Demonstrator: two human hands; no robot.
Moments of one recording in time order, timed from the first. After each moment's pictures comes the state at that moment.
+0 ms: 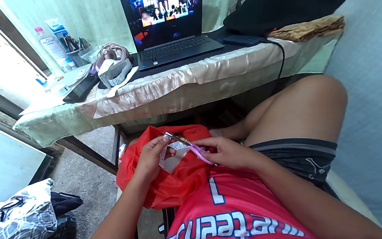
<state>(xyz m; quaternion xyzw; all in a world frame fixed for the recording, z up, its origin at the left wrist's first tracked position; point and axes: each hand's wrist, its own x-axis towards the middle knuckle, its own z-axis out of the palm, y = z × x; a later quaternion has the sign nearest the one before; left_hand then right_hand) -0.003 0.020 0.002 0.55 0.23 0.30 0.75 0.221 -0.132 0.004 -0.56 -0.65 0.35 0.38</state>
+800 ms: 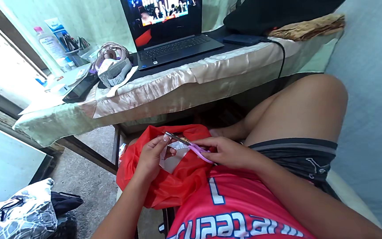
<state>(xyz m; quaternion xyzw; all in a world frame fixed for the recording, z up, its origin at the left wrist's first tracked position) -0.003 0.020 0.001 0.56 0.22 0.30 0.74 0.222 -0.132 0.002 -0.58 -0.65 0.32 0.36</state>
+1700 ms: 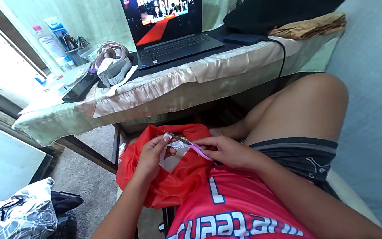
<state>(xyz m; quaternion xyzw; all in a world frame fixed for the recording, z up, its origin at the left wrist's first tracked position) -0.003 0.018 0.002 0.56 0.22 0.30 0.74 0.222 -0.133 0.005 -0.60 -0.65 0.32 0.34</state>
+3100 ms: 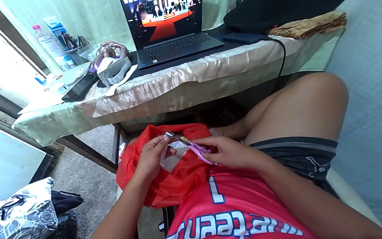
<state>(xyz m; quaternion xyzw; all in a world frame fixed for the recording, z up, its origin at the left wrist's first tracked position) -0.003 0.018 0.001 0.56 0.23 0.29 0.74 0.222 -0.135 0.007 -0.59 -0.65 0.32 0.34</state>
